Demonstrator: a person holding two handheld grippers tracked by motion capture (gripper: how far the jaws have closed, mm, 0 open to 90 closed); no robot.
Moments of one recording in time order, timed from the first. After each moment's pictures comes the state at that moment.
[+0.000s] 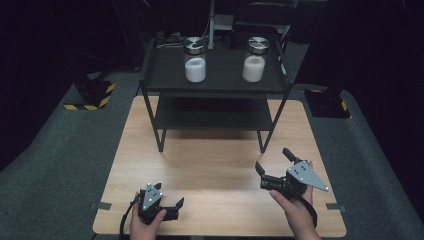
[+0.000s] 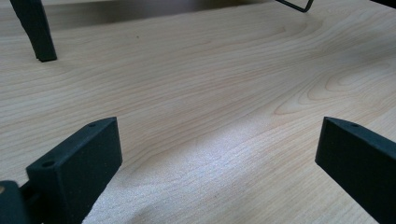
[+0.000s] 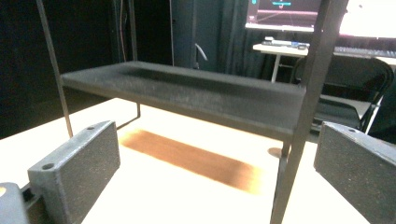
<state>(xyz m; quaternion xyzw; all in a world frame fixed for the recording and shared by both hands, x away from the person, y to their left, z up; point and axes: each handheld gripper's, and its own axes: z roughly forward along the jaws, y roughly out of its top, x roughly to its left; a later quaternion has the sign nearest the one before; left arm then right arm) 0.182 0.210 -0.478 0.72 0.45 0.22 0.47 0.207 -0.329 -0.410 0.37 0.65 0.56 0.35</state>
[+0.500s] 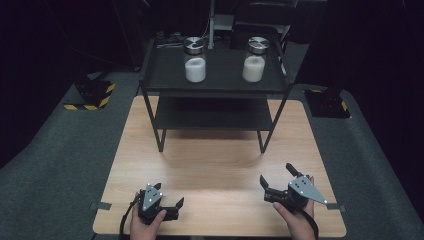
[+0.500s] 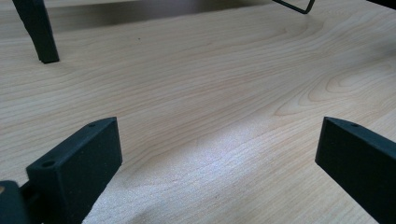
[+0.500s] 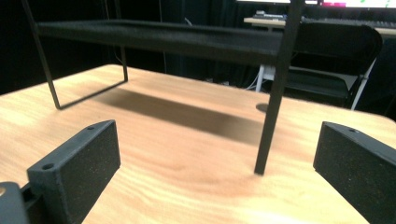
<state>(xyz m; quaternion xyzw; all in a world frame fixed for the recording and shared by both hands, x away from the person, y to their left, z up) 0.180 0.209 -0.479 0.72 0.45 0.23 0.47 0.192 -0.344 -0.452 0.39 0.66 0.53 0.35</state>
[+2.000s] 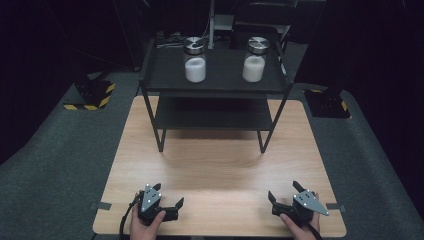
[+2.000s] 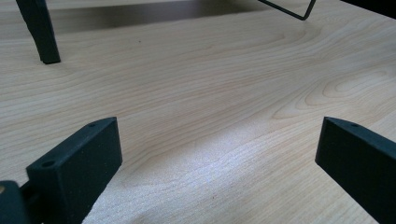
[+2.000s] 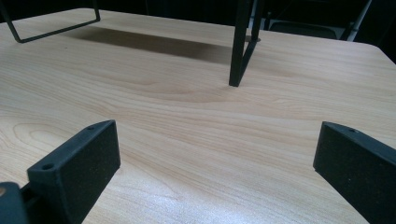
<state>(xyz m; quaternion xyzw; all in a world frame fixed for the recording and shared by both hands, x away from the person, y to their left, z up) 0.176 0.211 -0.482 0.71 0.46 0.23 0.48 0.180 -0.369 -0.490 0.44 0.69 0.48 0.33</state>
